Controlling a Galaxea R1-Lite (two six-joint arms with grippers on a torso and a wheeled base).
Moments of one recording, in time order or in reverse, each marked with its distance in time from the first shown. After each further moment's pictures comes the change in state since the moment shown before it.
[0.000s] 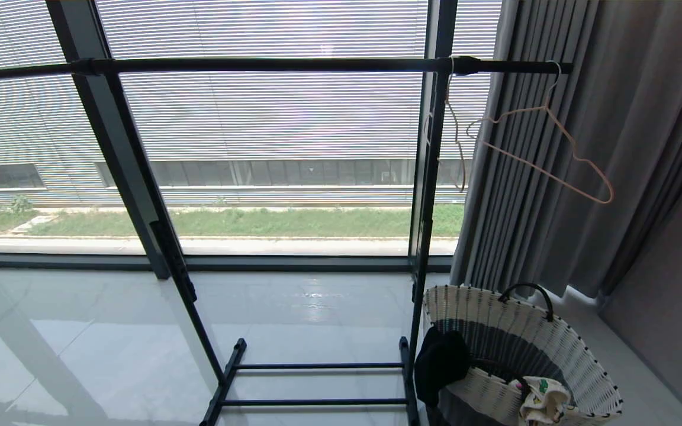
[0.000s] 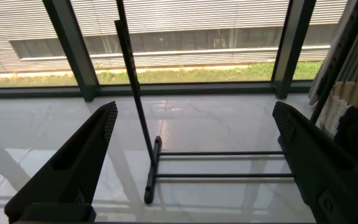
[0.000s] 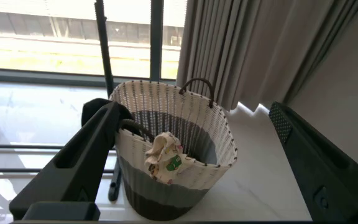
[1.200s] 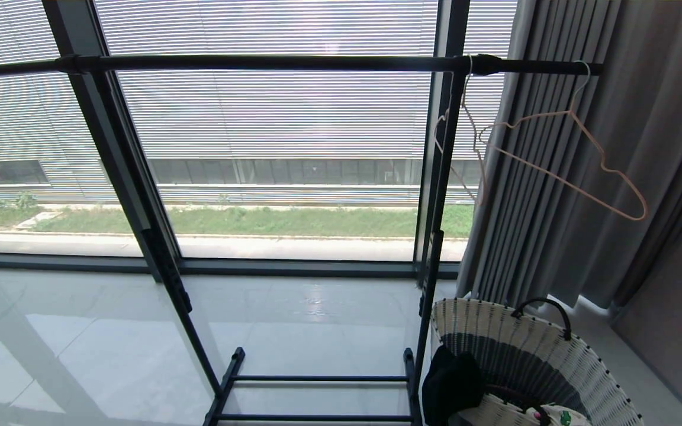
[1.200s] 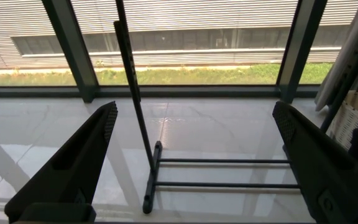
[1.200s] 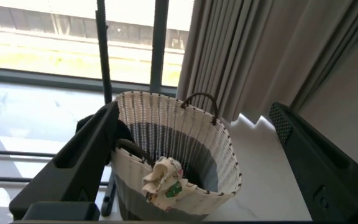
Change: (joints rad) left arm 0.000 0.000 0.000 0.002 0.000 -0.002; right arm 0.004 0.015 -0.026 -0.002 0.003 -0.035
